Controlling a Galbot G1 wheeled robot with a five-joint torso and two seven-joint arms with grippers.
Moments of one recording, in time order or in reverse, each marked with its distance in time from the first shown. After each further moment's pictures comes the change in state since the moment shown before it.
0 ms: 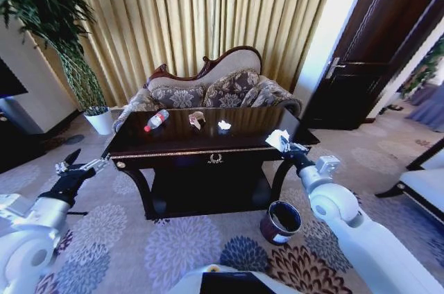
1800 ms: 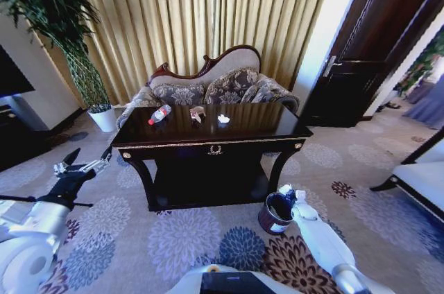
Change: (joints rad) left arm 0.038 -0.038 -0.012 -0.039 0.013 -0.040 0.031; right arm 0.355 0.290 -0.144 -1.288 -0.423 0.167 -0.219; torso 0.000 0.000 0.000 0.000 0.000
